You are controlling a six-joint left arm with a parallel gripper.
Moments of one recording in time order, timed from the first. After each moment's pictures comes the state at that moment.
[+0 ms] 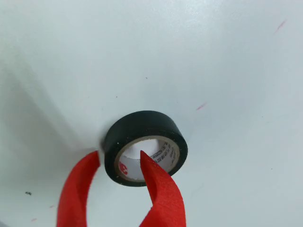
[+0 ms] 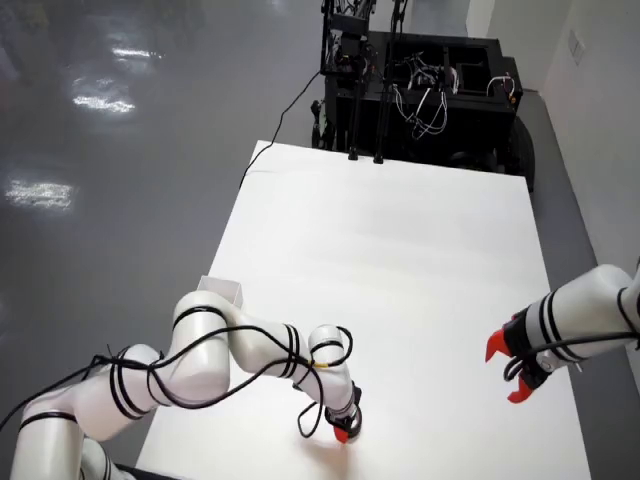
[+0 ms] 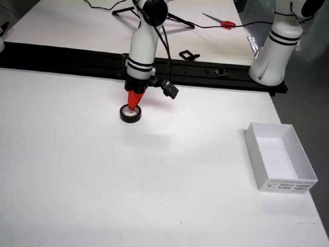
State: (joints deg) arm -65.8 63.1 59.6 8.3 44.3 -56.3
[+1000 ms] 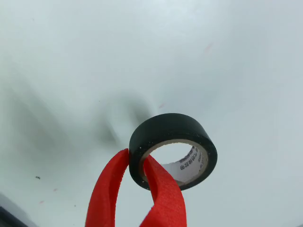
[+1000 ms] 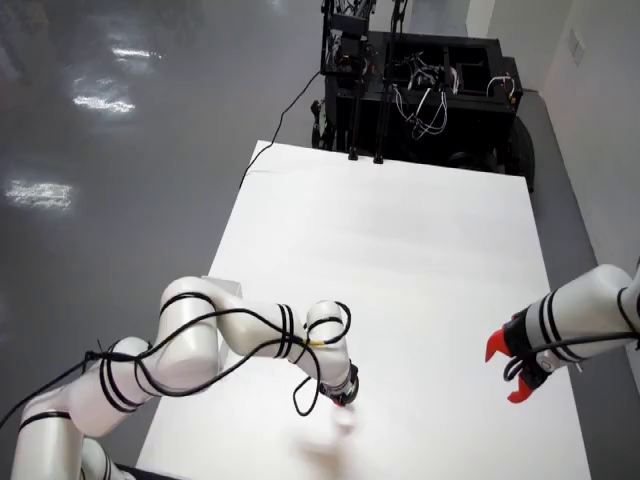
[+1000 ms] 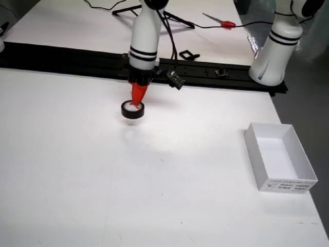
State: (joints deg) arm -64.8 58.7 58.5 10.8 51.9 -53.4
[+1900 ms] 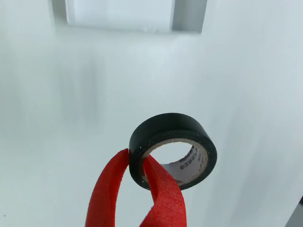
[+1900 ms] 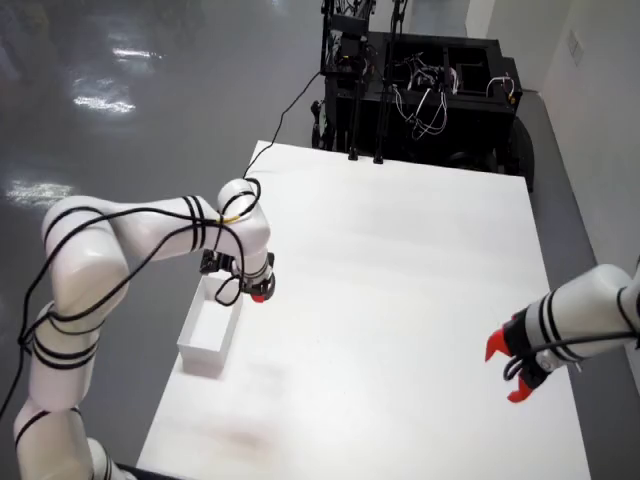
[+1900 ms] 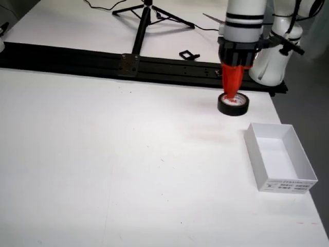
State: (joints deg) arm -41.6 30.0 79.9 15.1 61.7 -51.5
